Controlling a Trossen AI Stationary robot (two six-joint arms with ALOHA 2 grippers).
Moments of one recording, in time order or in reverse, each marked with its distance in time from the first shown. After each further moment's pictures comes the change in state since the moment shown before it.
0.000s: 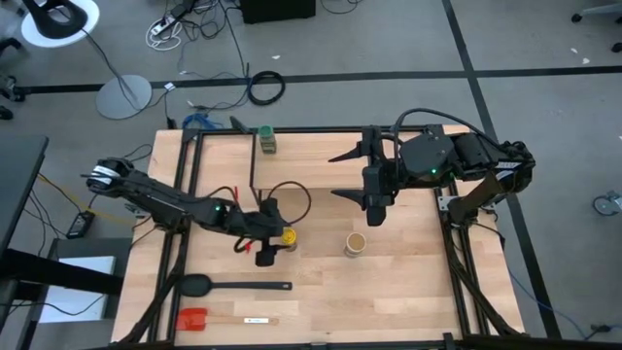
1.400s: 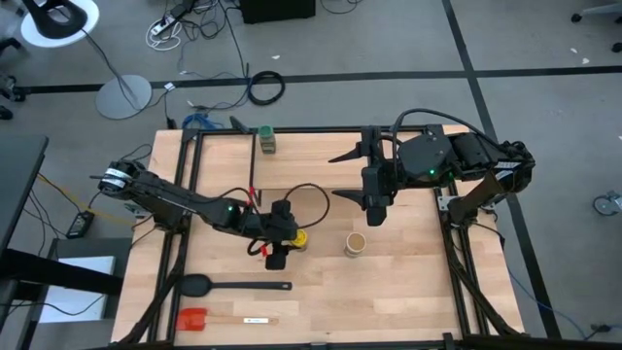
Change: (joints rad) left arm 0.002 0.114 0.245 -0.169 0.010 0.054; right arm 0.001 0.000 0.000 -0.023 0.000 0.005
